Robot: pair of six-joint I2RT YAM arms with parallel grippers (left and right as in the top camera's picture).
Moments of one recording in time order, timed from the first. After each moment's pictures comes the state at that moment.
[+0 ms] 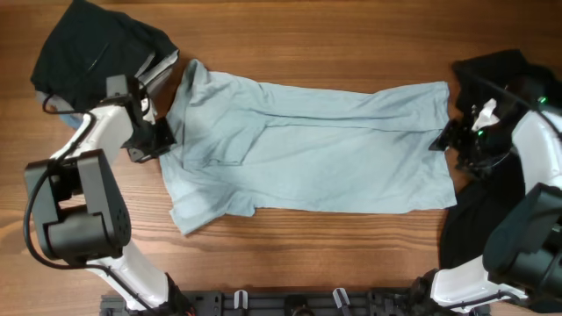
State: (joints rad) left arm 0.18 1.92 1.17 -0.71 0.12 -0.24; right arm -0.40 1.73 1.18 -1.01 -0.27 0.18
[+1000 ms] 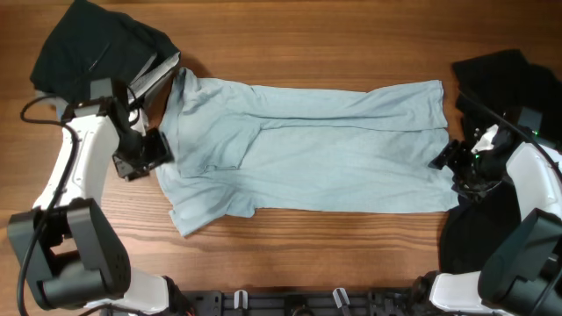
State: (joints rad) left arm 0.19 1.69 1.17 -1.06 0.13 -0.24; right arm -0.44 1.59 0.98 -0.91 -0.26 0.26
